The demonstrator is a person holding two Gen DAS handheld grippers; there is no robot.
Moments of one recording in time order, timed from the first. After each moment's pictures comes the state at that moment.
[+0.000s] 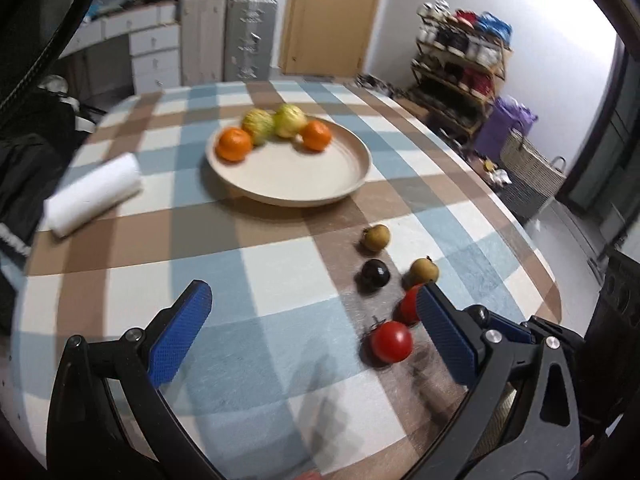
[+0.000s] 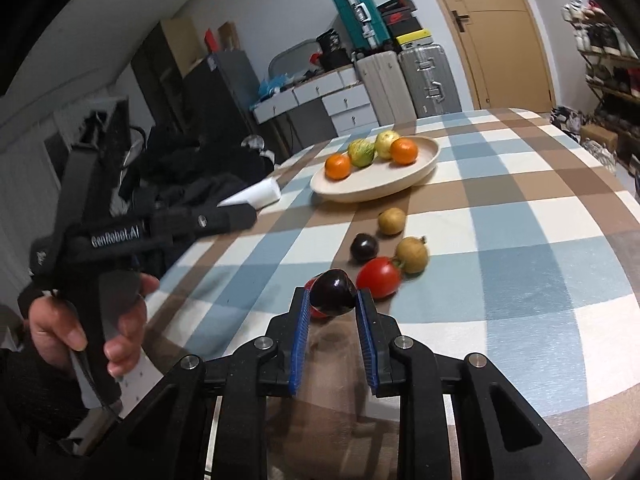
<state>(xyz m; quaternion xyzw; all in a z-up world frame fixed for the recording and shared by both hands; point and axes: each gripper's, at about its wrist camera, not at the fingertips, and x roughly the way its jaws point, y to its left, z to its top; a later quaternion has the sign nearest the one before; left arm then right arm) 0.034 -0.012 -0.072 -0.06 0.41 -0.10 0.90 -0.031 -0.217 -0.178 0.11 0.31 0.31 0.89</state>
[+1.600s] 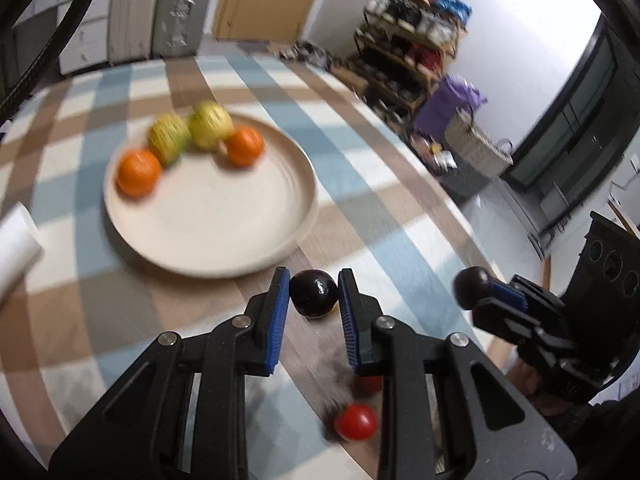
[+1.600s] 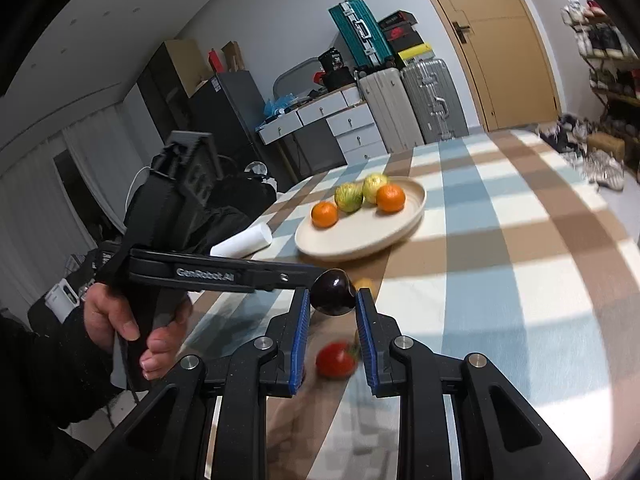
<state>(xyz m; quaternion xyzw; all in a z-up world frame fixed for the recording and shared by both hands) 0.140 -0.021 -0.063 -0.09 0.45 -0.22 0.86 0.023 -0.244 -0.144 0.12 0.28 0.33 0.89</state>
